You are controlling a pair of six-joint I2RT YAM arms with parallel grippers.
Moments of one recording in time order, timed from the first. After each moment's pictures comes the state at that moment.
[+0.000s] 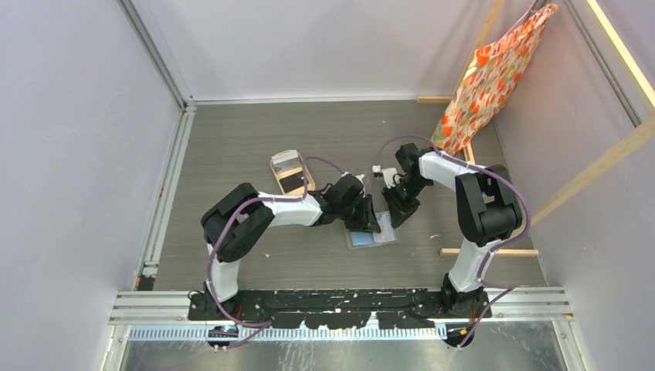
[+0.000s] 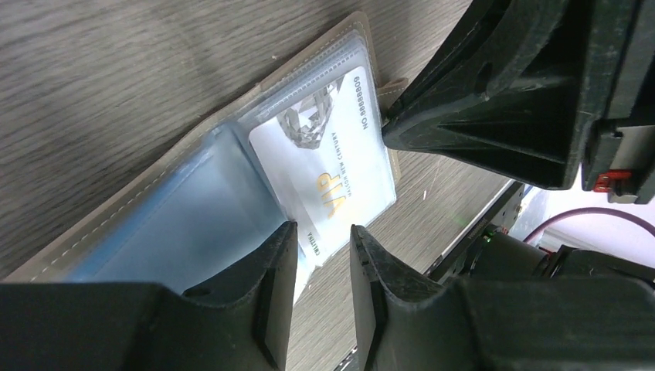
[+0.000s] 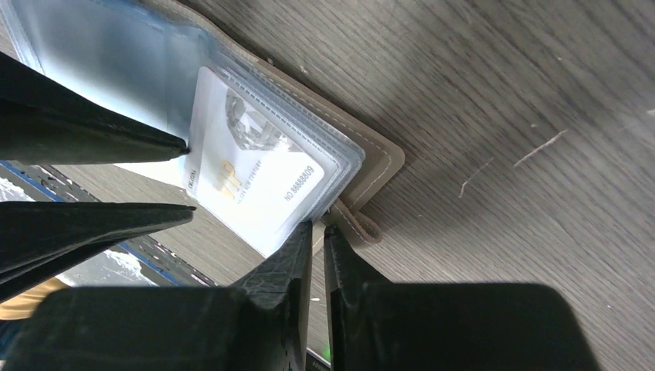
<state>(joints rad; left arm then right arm) -0.93 1.91 1.10 0.04 0.27 -0.92 0.28 1.82 1.13 -0.91 -0.40 -0.31</state>
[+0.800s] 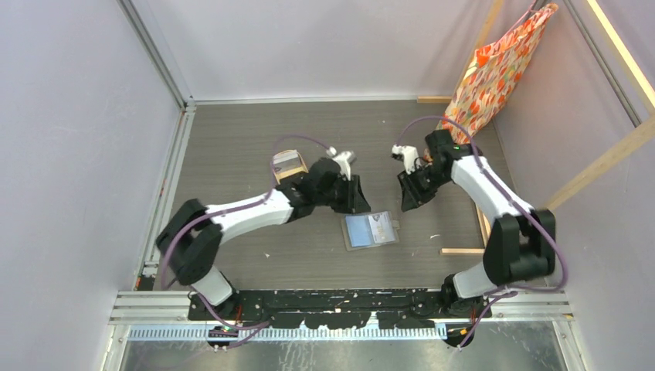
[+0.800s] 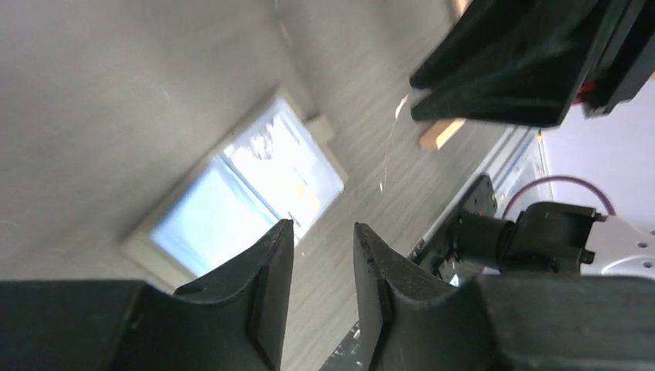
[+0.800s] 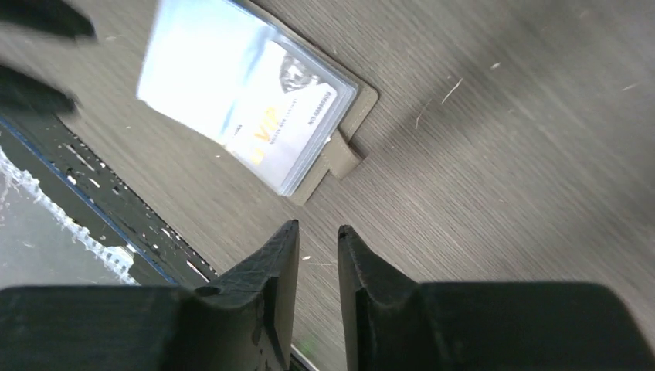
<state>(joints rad) -0.87 1.66 1.02 0.02 0.27 -0.76 0.18 1.55 1.12 -0.95 -0.47 -0.42</state>
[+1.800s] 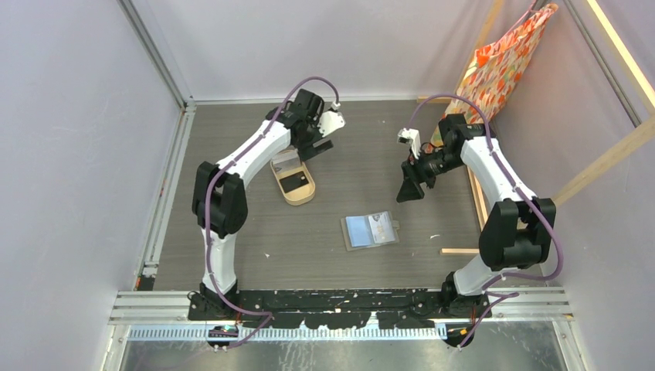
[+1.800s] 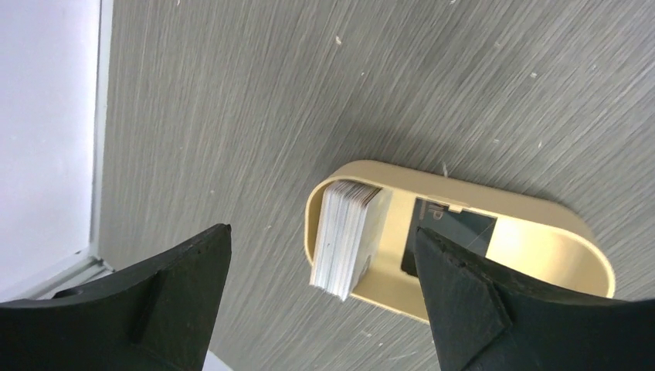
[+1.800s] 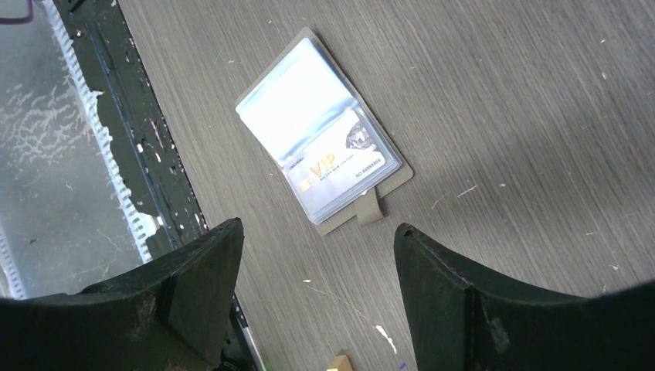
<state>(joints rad) -0.51 2.02 1.82 -0.73 -0.11 0.68 0.06 1.58 1.34 -1.19 -0.84 -0.83</state>
